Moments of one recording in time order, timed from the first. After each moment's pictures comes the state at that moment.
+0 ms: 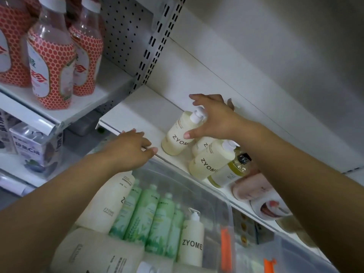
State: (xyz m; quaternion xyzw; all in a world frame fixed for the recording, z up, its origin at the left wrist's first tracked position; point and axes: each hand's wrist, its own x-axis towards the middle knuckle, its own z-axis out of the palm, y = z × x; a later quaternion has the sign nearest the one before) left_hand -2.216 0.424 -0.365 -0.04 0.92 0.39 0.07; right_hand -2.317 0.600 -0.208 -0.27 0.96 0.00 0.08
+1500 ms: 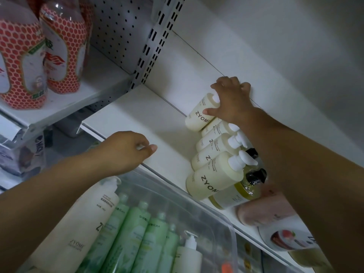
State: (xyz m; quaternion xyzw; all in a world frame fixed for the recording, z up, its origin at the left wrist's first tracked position) left_hand -2.252 0.429 -0.367 -0.10 0.87 0.49 0.02; right_hand -2.474 0.615 -0.233 -0.30 0.91 0.23 -0.15
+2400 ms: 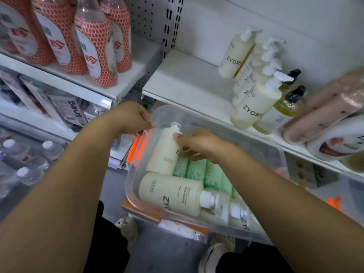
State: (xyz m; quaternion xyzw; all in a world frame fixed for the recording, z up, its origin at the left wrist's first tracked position) left_hand -2.142 0.357 -0.338 -0.17 0.88 0.42 0.16; right_hand -2.185 0.566 -0.365 0.03 0.87 -0.35 0.35
